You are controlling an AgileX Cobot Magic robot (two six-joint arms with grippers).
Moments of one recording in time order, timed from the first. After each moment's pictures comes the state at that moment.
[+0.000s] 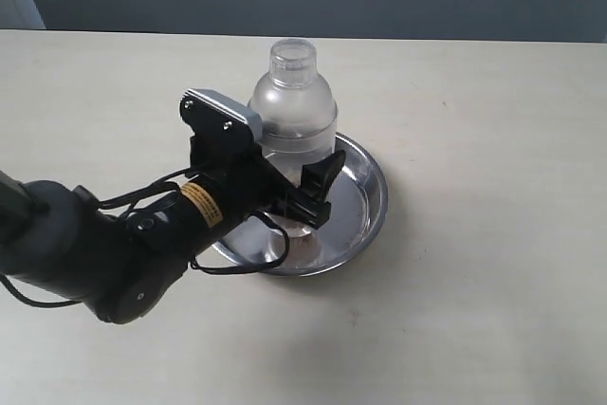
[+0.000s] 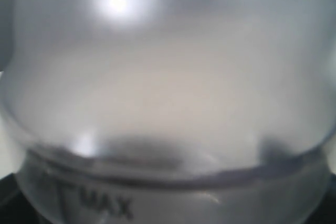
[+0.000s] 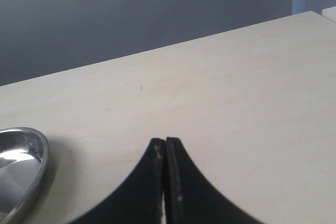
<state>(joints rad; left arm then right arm) -0.64 1.93 -0.60 -0.10 -1.10 -0.07 -0.07 0.00 0.00 0.20 0.32 0.06</state>
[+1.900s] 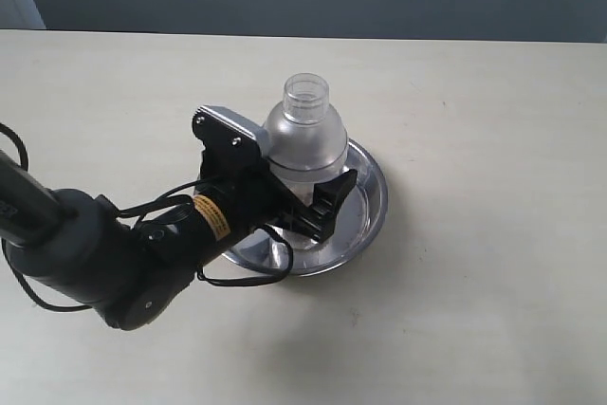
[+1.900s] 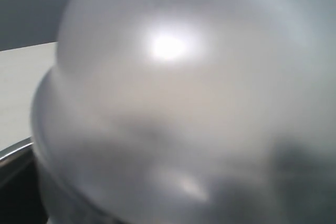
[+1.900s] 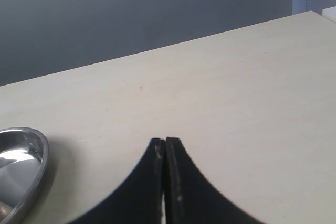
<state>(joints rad) -0.64 2.01 -0.61 -0.05 -1.15 -0.12 -0.07 0.00 0.00 0.20 0.32 0.06</state>
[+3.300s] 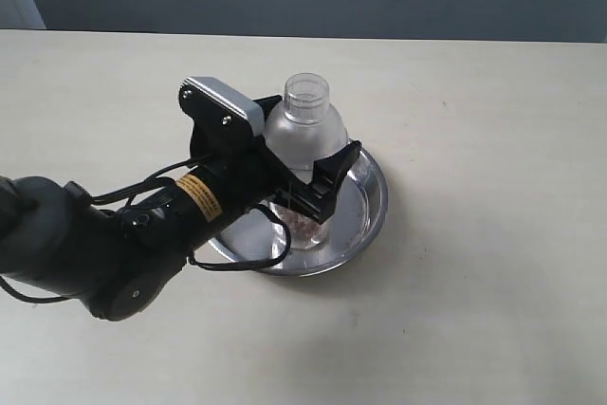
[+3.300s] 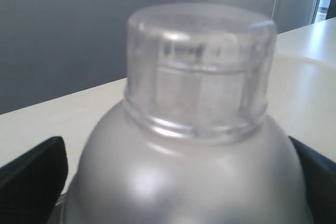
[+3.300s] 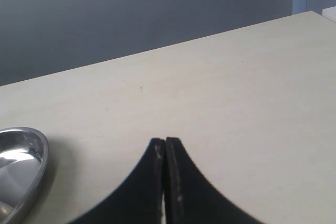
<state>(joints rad) -0.64 1.90 -0.60 -0.06 -1.17 -0.03 -0.07 0.00 0.00 0.20 0.32 0.06</state>
